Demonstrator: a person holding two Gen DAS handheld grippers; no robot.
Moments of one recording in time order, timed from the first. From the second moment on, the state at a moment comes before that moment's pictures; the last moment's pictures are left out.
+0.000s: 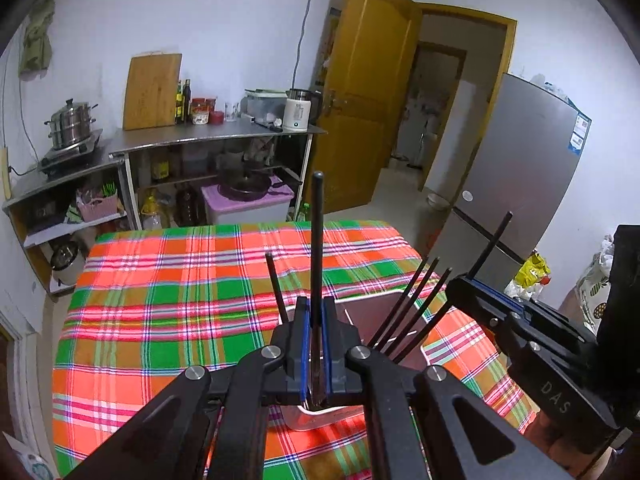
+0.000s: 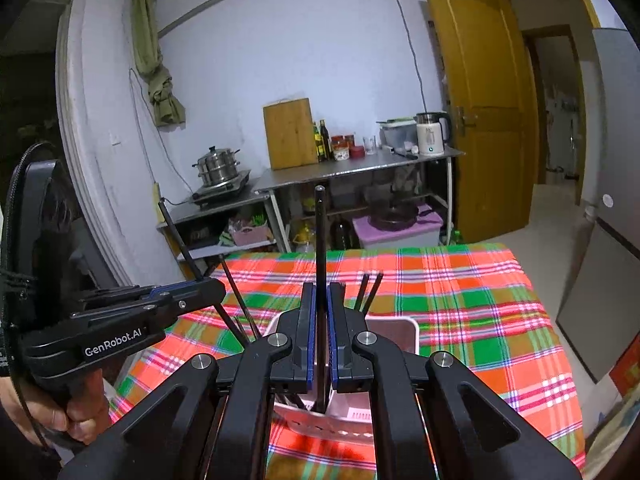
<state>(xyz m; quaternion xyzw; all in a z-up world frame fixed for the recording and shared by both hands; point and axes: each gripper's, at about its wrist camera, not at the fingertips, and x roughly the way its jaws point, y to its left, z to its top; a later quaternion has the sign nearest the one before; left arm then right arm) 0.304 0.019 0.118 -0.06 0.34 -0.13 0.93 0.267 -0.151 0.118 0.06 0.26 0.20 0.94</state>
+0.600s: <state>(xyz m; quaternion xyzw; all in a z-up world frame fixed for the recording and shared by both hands) 0.305 0.021 0.083 -0.06 0.36 -0.13 0.92 0.275 -0.147 0.087 0.05 0.30 0.21 0.93</state>
